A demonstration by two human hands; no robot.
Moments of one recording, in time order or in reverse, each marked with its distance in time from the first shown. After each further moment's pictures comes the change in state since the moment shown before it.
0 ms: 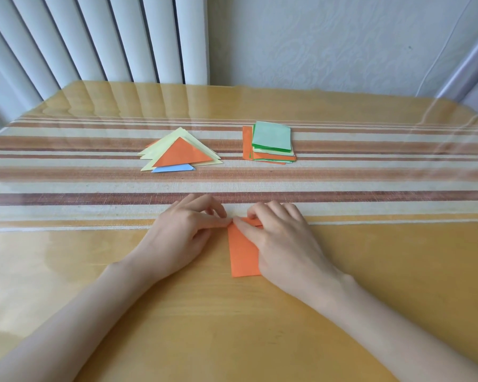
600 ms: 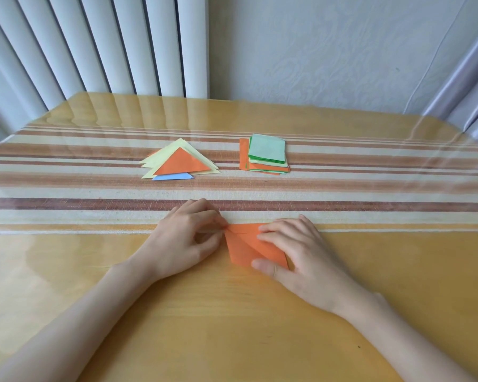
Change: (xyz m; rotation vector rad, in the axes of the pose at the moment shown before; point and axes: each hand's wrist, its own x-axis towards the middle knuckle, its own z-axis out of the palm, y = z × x) left_hand 0.003 0.006 0.001 -0.080 -0.037 -0.150; right_hand -0.032 0.032 -0.009 0.420 -0.086 0.052
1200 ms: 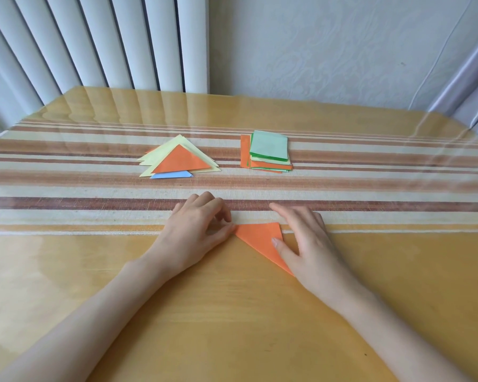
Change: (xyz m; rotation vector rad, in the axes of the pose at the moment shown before) left_hand 0.017 0.002 0.014 0.064 0.046 -0.077; right_hand 0.006 0.006 0.008 0.155 0.168 0.167
